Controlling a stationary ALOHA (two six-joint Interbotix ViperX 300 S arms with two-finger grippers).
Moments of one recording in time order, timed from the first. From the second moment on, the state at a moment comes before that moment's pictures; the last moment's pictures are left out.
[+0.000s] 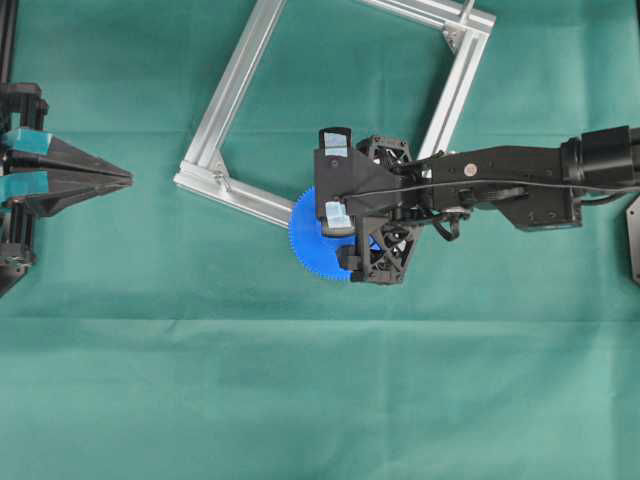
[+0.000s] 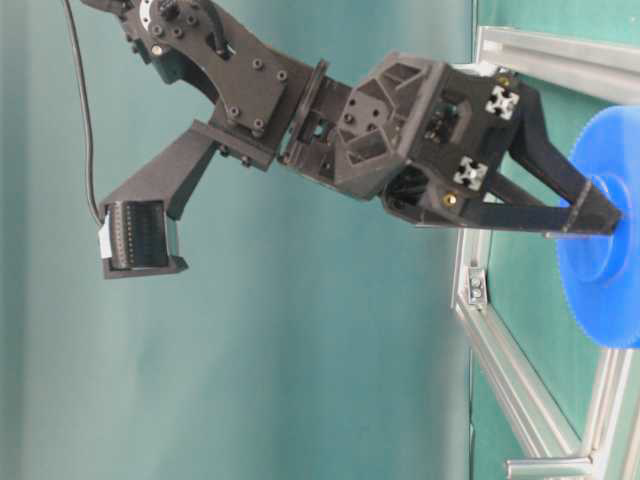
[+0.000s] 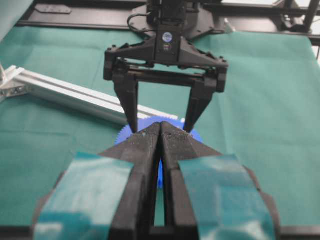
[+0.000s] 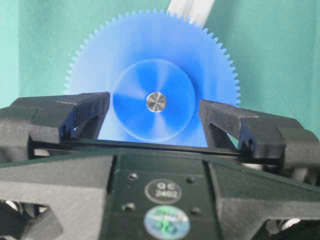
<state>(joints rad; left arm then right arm) 0.04 -1.00 1.17 -0.02 -0.07 0.00 -0.02 0.16 0.38 -0.06 0.56 0.24</state>
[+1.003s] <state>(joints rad) 0.04 -1.00 1.17 -0.02 -0.05 0.00 -0.02 -0.08 0.49 -0.09 0.55 0.24</state>
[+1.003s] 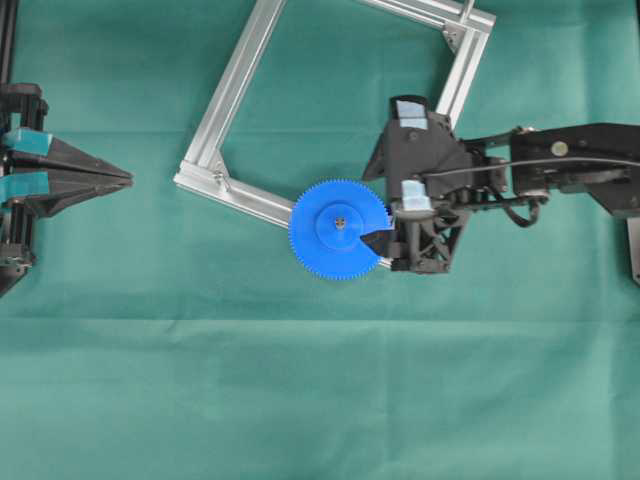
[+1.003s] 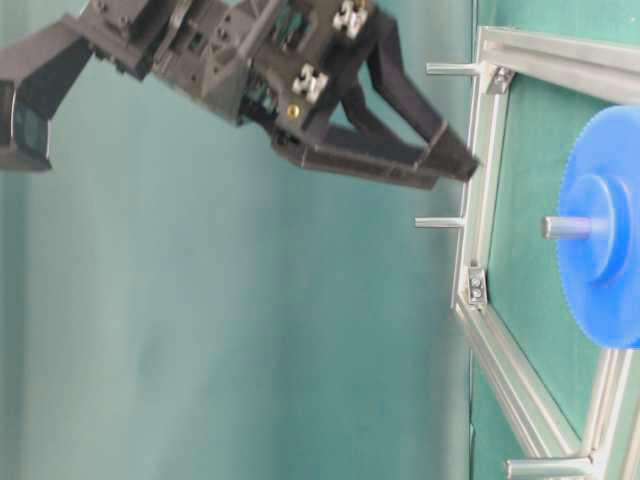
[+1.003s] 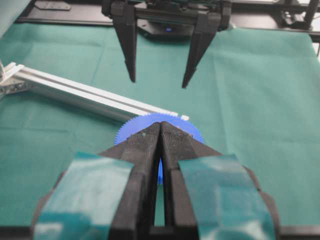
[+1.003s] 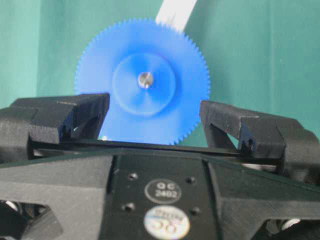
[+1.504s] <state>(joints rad) 0.04 -1.00 1.17 -0.02 -0.05 0.00 -0.02 -0.26 0.67 -0.09 0.47 0.26</state>
